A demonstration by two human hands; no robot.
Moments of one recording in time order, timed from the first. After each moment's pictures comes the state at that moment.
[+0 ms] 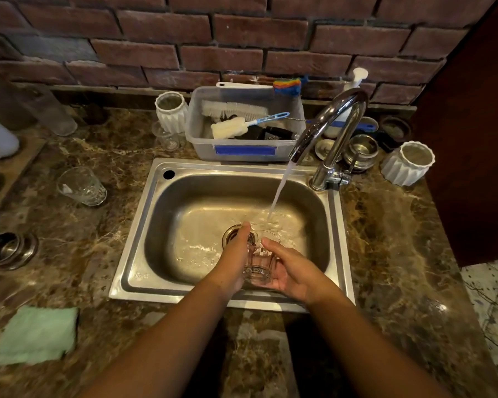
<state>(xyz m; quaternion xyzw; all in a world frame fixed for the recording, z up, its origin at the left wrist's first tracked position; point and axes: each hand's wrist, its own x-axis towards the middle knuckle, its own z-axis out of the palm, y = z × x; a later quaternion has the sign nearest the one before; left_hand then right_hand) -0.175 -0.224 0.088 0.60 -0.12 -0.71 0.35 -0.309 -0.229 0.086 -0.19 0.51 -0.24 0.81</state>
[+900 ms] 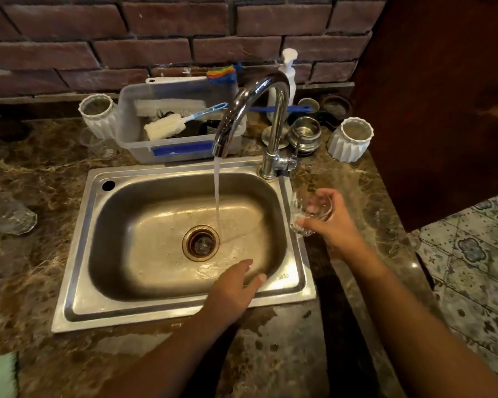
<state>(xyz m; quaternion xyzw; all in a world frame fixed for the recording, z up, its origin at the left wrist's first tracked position) -0.237 -0.180 0.044 0.64 -0.57 -0.50 0.10 -0.472 -0.267 0.102 -0.45 0.65 -0.36 0.49</state>
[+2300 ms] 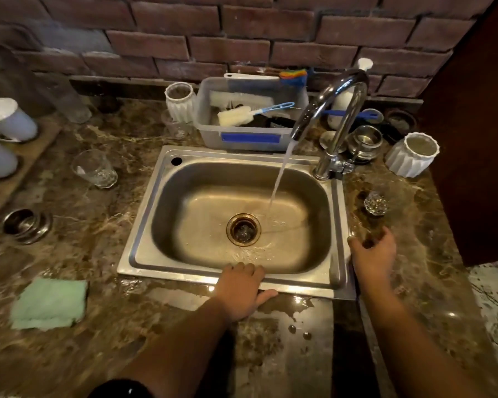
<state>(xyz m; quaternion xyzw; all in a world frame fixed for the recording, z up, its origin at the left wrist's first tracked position) -0.170 -0.140 0.001 0.57 -0.81 -0.13 -0.09 -0.437 -0.222 0.057 -0.37 0.79 -0.36 0.33</state>
